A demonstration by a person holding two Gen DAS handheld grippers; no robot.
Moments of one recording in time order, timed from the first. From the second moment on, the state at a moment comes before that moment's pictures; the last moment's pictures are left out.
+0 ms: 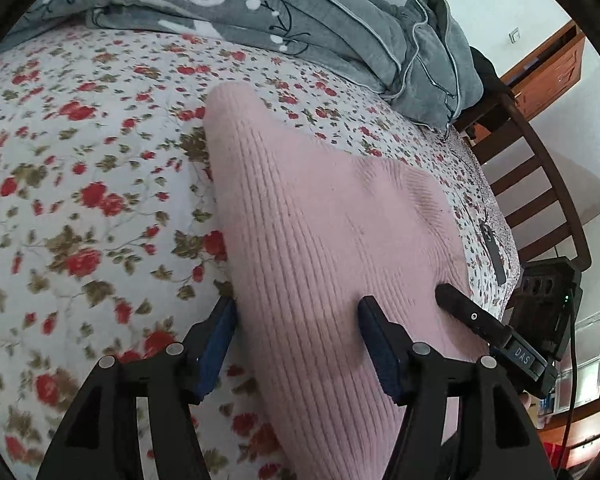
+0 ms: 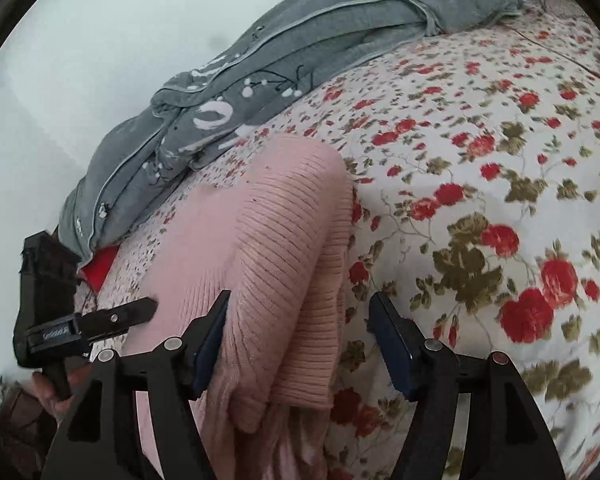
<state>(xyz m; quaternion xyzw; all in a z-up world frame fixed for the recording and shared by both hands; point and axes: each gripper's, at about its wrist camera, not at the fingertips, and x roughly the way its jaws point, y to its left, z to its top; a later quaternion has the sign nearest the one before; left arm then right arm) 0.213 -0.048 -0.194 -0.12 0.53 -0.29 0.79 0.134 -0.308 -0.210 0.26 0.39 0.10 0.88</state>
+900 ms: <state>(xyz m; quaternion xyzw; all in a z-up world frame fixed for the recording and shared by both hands) 0.209 -0.033 -0.159 -0.16 0.46 -0.30 0.82 0.143 -0.293 -0.186 0.29 0.36 0.13 0.88</state>
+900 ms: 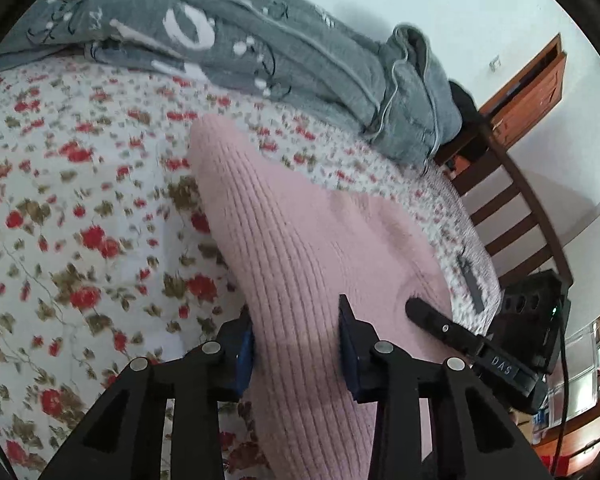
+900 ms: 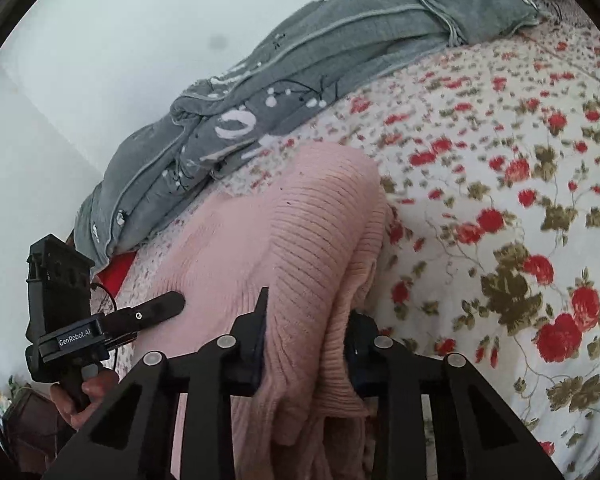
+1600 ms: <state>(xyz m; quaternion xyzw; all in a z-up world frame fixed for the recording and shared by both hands) 0.281 0.060 -0.166 -0.10 0.46 -0.21 0.86 0.253 -0.169 -0.185 0.19 0.39 0.18 0.88</state>
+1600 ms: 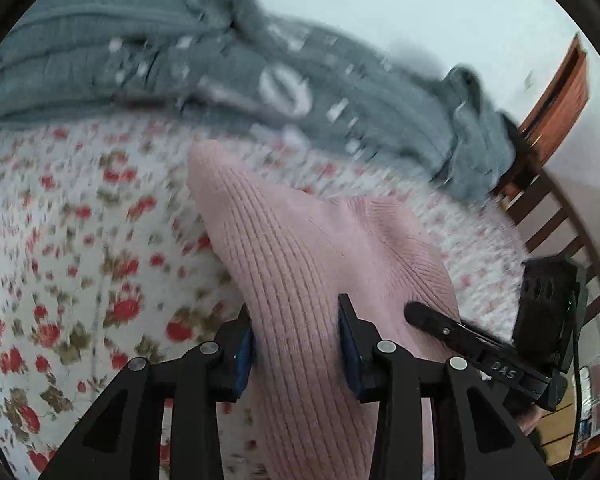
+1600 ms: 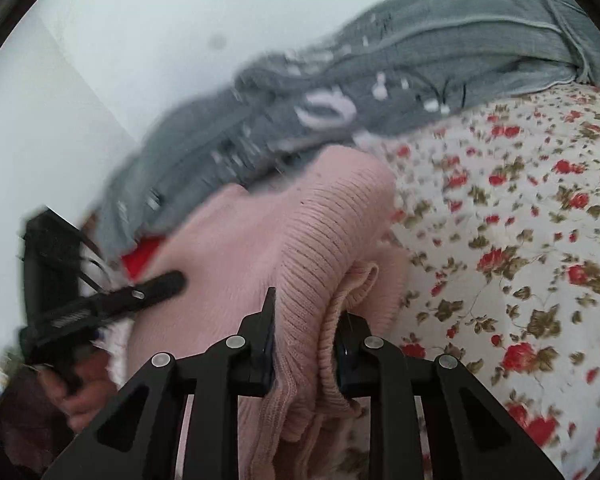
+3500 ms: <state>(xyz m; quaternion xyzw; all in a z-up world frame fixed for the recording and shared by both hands) 0.247 0.075 -0.134 -0.07 0.38 -0.22 0.90 0.234 -0.139 -0.127 0.03 0.32 0.12 0.94</state>
